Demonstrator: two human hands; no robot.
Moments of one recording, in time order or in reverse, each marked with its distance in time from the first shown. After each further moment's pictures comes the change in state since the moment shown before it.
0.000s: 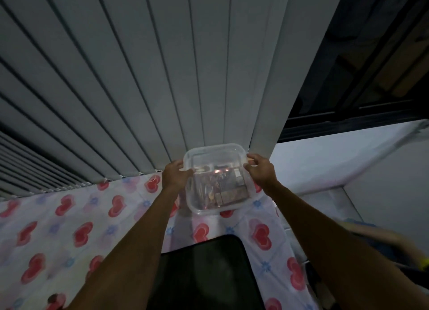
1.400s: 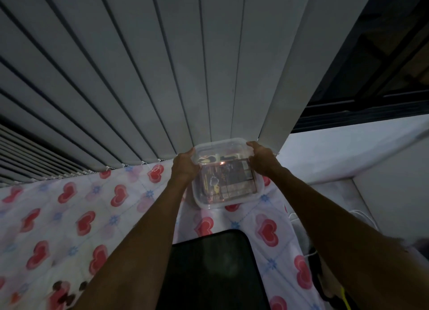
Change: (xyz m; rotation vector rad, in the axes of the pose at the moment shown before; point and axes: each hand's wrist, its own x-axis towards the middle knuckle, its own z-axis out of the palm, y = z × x) left_hand 0.011 0.006 0.013 0.290 -0.145 0.097; right_hand 0.039 -0.001 0.020 -0.307 -0.230 -0.109
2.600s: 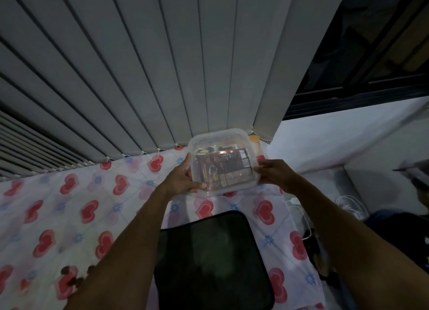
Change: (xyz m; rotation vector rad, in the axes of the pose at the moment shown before) left_hand -0.060 -0.056 -0.009 -0.349 -0.476 -0.028; right_hand -0.097 0.041 -0.011 0.712 -0.261 0.306
